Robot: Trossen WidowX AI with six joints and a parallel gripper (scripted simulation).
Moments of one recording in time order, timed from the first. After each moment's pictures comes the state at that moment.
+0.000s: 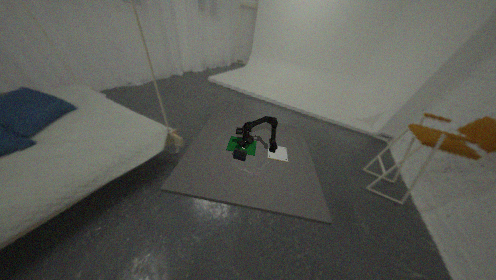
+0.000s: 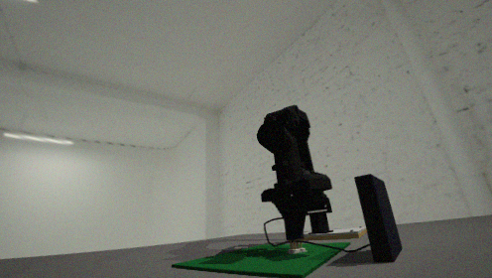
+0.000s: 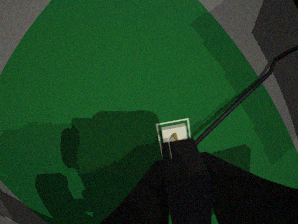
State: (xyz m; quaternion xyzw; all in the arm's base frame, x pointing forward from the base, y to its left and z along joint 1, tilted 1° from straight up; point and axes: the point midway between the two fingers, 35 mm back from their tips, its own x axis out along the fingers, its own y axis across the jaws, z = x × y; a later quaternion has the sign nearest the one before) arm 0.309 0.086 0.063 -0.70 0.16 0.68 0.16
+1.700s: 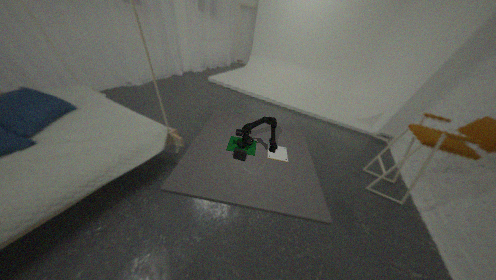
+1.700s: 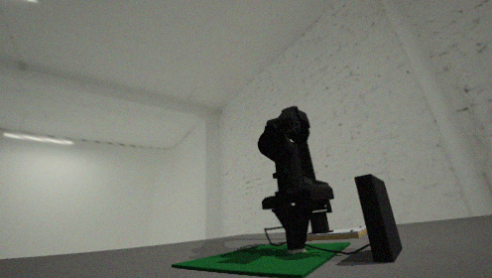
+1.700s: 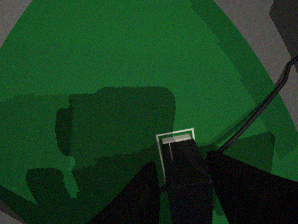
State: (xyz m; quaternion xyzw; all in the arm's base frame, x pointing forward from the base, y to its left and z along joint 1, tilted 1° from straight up) arm 0.310 0.086 0.045 -0.70 0.16 0.68 0.16
